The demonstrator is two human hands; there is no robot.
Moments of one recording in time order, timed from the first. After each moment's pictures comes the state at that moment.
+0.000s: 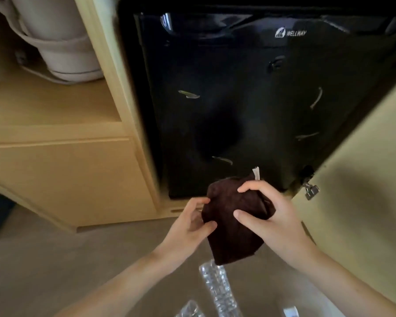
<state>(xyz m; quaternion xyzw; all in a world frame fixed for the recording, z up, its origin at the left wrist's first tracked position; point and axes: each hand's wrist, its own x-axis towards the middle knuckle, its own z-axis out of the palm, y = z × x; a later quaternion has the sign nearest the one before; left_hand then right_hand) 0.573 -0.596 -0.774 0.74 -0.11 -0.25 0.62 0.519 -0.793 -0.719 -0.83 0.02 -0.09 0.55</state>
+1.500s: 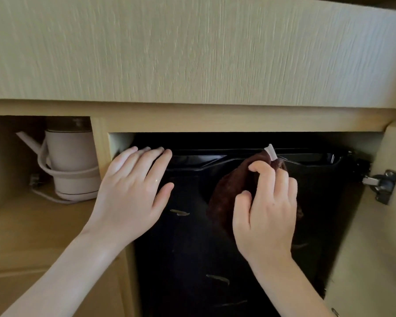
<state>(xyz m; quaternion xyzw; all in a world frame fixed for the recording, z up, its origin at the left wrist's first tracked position) 0.726 -0.568 -0.568 0.81 -0.28 0.52 -0.02 0.652 -0.778 -0.603 -0.77 0.05 -0.62 0.16</state>
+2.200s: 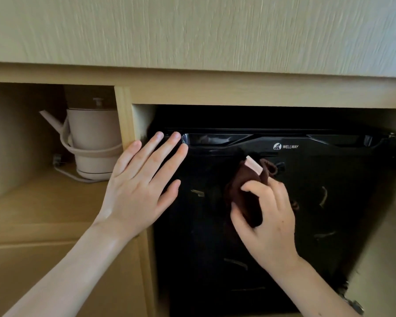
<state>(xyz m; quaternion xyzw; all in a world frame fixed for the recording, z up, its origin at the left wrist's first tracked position) 0.739 -0.543 -0.607 0.74 -0.30 0.60 -0.02 0.669 -0.779 -0.655 -0.79 -0.15 -0.55 0.23</state>
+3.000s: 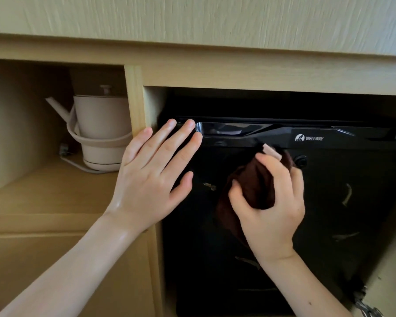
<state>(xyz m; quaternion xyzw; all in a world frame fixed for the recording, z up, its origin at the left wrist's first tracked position) 0.742 -0.545 -0.608 0.72 -0.30 0.63 0.00 0.690 -0.744 -0.648 -0.69 -0.10 -0.65 0.31</state>
